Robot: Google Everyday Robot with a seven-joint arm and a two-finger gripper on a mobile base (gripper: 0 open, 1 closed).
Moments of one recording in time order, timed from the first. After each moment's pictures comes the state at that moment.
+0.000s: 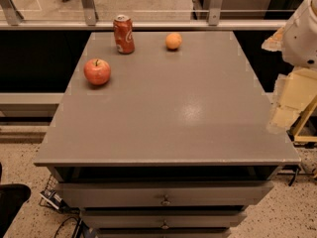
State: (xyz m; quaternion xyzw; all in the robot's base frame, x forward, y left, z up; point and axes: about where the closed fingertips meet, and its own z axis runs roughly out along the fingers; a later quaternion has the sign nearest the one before) arm 0.438 -0.216 0.977 -0.60 0.78 -0.04 0.16
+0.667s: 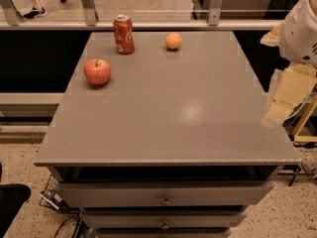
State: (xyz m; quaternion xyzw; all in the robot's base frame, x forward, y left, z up) arm 0.447 -0.212 0.982 -0.60 0.78 -0.04 0.18
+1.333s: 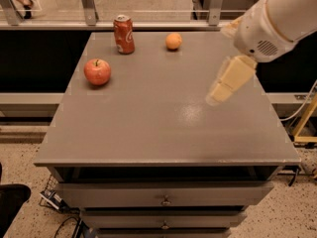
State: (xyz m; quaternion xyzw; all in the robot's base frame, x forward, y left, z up) arm 0.516 -0.143 0.973 -0.57 0.75 0.04 0.32
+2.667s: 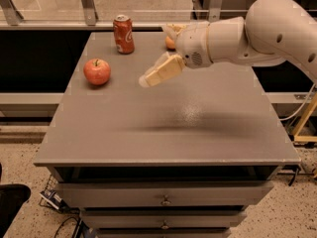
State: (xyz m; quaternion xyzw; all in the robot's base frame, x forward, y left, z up) arm 0.601 -0.006 0.956 -0.52 0.64 0.25 0.51
